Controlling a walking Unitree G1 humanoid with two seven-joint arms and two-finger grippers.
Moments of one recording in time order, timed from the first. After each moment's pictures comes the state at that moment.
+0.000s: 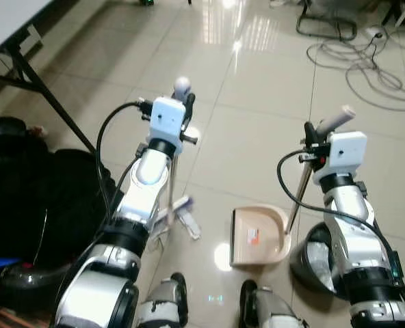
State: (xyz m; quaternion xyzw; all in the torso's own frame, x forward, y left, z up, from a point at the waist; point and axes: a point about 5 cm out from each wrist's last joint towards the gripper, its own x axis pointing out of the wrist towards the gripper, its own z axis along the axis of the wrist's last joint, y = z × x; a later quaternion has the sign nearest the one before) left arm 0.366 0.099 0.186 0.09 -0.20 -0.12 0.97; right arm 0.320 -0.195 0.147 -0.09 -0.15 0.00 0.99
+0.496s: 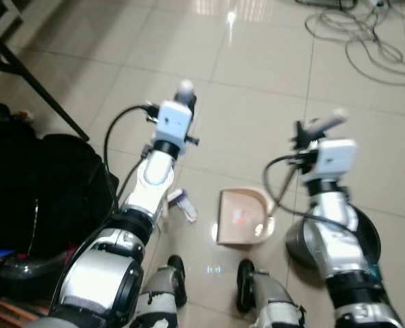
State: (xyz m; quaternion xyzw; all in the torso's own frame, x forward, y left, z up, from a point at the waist) left arm 0.372 0.092 0.165 0.12 -0.18 -0.11 0.97; right arm 0.315 -0.164 0.141 -0.05 -0.19 0.01 0.98
